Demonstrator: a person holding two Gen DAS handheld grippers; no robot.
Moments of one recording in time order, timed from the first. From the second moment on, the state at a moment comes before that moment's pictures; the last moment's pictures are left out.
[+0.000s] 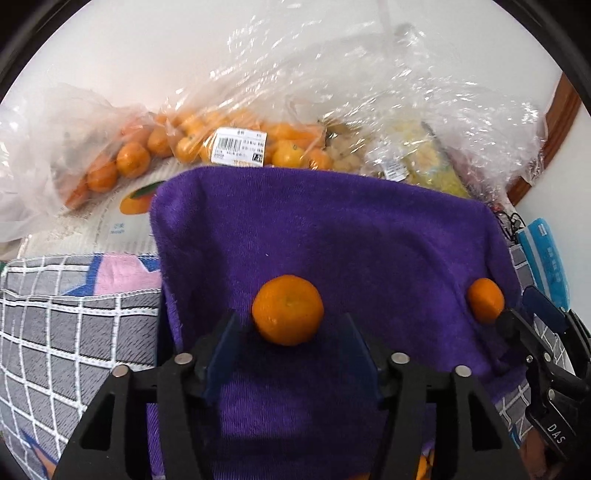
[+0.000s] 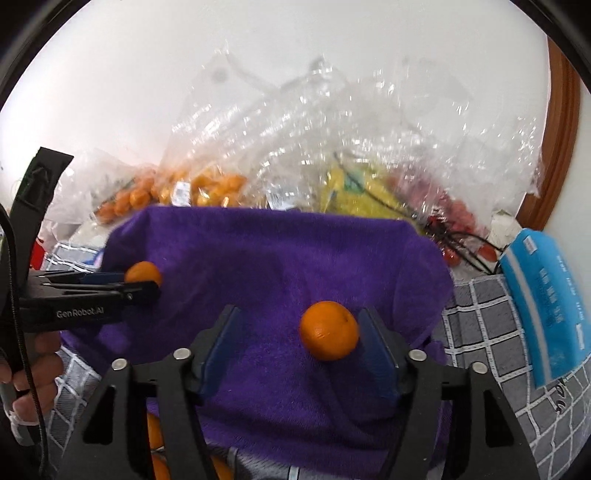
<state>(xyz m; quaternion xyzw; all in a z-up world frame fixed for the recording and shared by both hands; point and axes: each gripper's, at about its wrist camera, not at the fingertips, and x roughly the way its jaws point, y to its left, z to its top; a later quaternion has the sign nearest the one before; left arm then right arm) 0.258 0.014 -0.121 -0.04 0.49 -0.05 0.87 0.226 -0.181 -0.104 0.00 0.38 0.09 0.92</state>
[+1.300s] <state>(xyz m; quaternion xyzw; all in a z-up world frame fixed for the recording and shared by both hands) 0.045 0.033 -0.036 -0.06 0.35 -0.06 0.93 0.034 -0.202 -0.029 0.07 0.32 0.08 0.94</state>
